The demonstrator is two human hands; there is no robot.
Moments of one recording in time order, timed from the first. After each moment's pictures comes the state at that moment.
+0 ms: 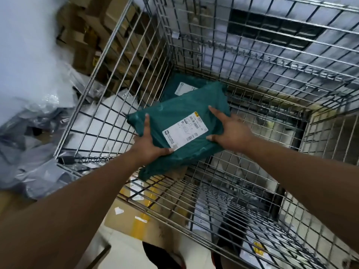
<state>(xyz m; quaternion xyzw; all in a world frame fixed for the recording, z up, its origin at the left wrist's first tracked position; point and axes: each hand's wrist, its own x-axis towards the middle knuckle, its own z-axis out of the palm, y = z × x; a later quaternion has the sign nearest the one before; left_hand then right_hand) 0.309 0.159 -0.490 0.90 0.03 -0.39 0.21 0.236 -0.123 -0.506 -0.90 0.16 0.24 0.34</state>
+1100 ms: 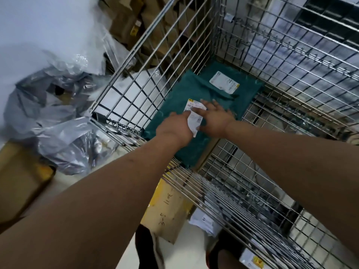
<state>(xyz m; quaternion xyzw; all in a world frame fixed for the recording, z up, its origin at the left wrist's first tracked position) 0.302 0.174 -0.504 0.94 -0.06 -0.32 0.13 0.313 0.012 -0.561 -0.94 -0.07 0.31 0.14</state>
